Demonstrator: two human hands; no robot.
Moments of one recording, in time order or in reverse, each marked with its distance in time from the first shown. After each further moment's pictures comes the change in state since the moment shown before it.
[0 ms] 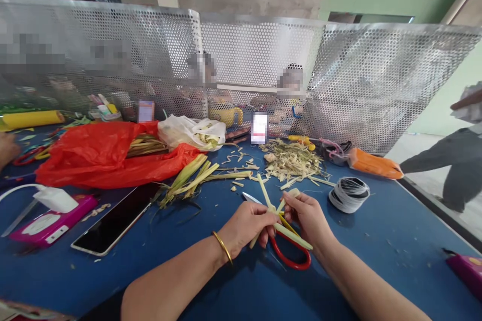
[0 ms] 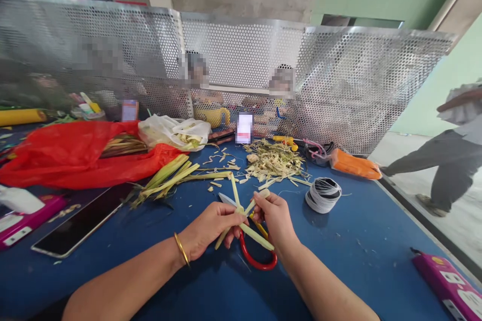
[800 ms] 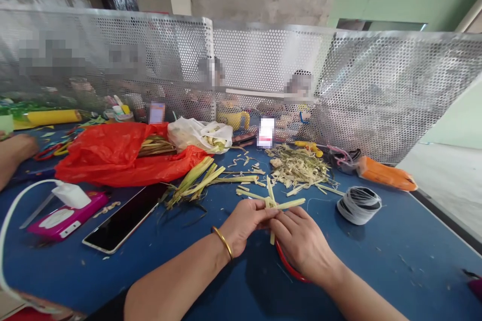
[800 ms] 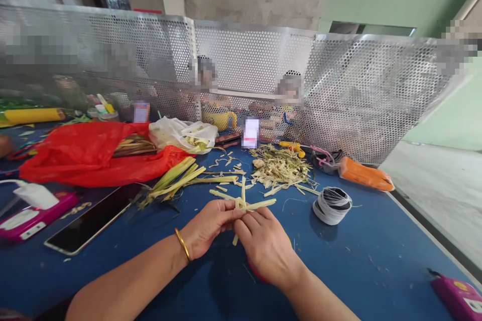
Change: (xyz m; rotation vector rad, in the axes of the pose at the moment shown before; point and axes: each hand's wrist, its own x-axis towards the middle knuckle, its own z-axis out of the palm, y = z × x) left_hand 0.004 0.008 -0.008 -0.332 0.075 0.030; right_hand -0.025 -0.005 0.006 -1.322 -0.260 -1.255
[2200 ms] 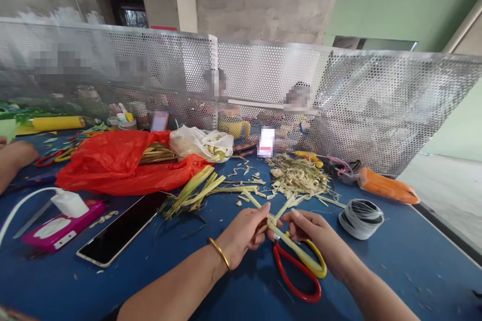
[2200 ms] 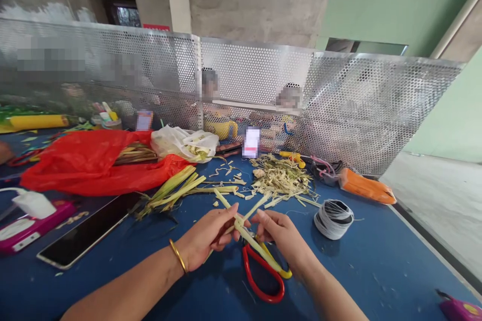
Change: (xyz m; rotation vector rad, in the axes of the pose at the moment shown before) left_hand -0.003 0.010 -0.004 0.142 -0.043 -0.027; right_hand 0.006 0.028 -0.015 1.355 -0.081 1.034
